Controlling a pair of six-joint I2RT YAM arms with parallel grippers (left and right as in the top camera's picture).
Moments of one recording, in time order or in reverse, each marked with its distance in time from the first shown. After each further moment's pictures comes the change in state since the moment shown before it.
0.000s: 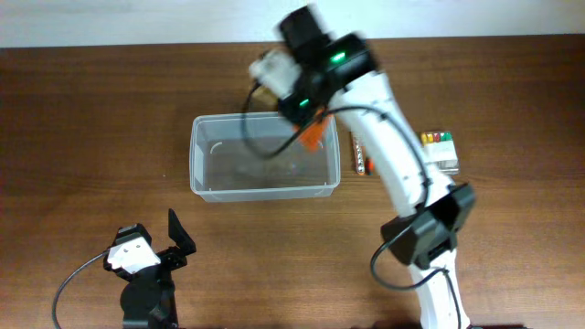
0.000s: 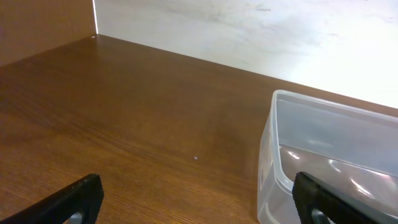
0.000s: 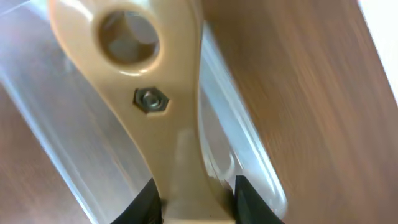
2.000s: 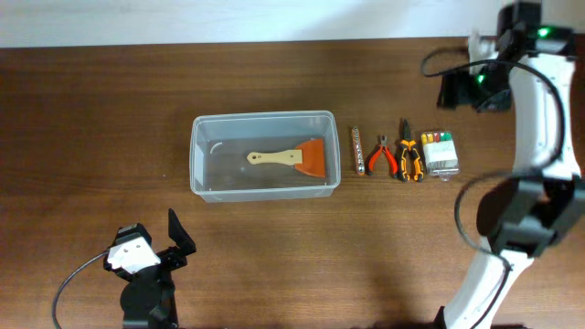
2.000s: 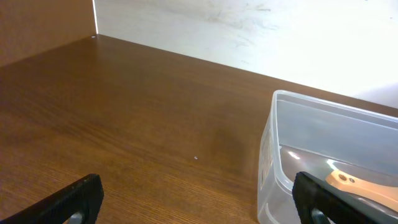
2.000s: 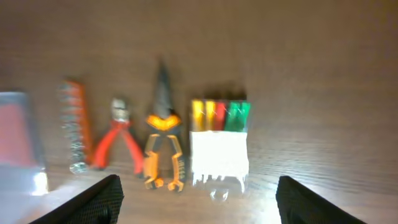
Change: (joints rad) left arm 0.000 0.000 0.000 0.000 0.000 0.000; right arm -0.782 -0.055 -0.301 -0.014 -0.047 0.402
